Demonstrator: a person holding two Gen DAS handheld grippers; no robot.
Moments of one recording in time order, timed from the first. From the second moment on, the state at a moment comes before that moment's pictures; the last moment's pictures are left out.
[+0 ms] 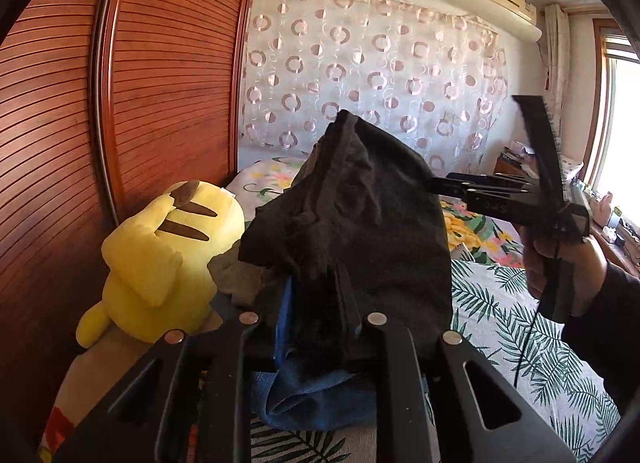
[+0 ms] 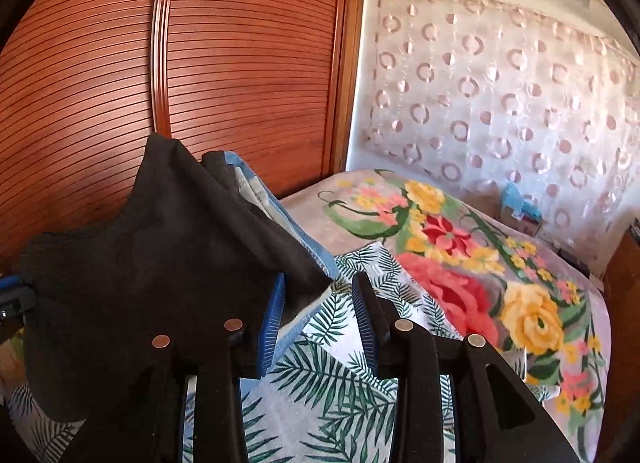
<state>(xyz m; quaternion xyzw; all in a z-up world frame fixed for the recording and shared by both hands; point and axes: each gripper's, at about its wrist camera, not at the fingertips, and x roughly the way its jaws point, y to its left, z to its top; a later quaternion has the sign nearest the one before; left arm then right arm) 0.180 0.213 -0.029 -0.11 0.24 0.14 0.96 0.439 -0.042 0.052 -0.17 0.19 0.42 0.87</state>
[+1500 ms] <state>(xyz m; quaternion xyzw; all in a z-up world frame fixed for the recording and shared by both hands) 0.115 0.038 -0.008 -0.02 0.25 -0.03 0.97 0.155 -0.238 0.056 -0.04 0.23 0.22 0.95</state>
